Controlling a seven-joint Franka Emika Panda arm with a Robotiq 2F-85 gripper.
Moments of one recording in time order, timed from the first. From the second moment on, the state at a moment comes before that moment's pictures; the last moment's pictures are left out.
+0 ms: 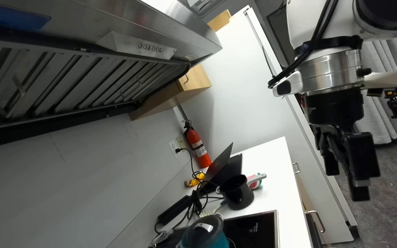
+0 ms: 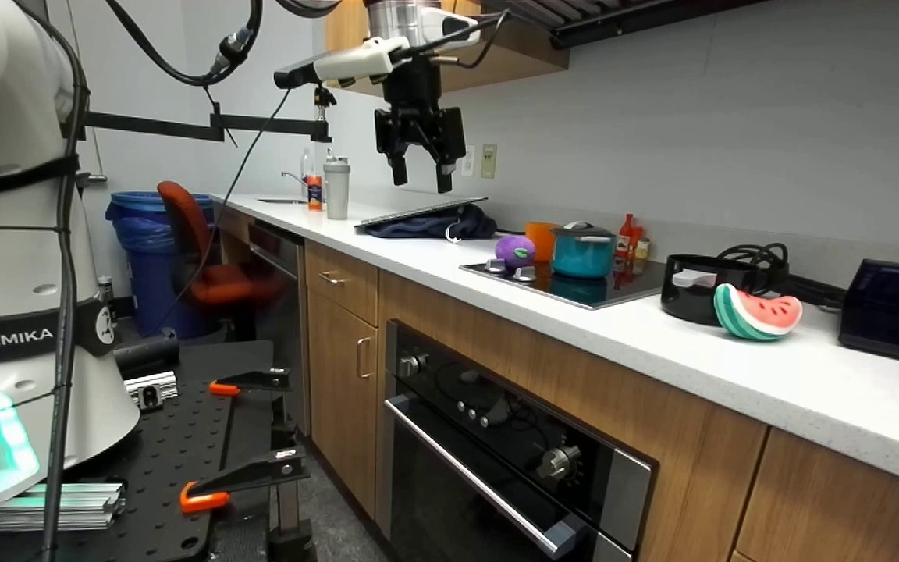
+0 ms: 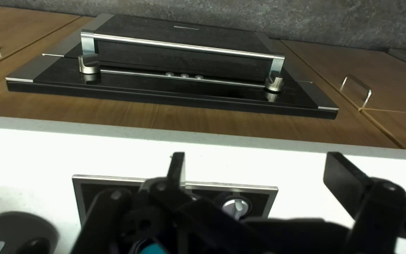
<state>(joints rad) 0.19 -0.51 0.02 -2.70 0.15 2.43 -0.32</state>
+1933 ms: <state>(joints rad) 0.35 -0.04 0.00 -2.44 0.31 3.11 -0.36</state>
